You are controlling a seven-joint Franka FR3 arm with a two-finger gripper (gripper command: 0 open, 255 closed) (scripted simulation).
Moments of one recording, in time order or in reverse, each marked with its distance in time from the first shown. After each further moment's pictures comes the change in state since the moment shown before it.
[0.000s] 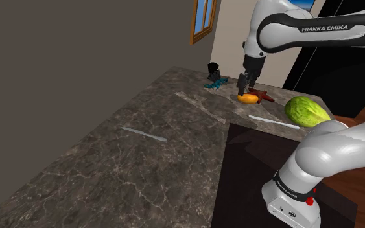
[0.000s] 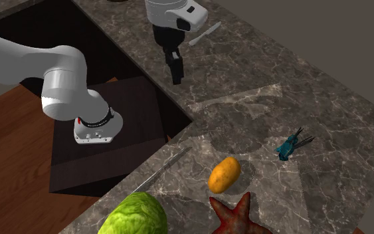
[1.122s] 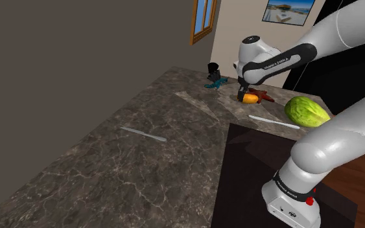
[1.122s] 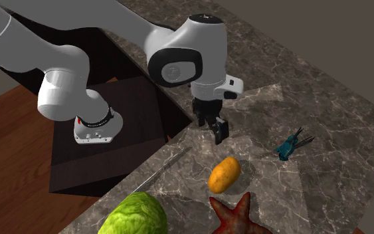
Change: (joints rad) arm -0.143 0.422 -0.165 -0.030 -0.427 0.557 -0.215
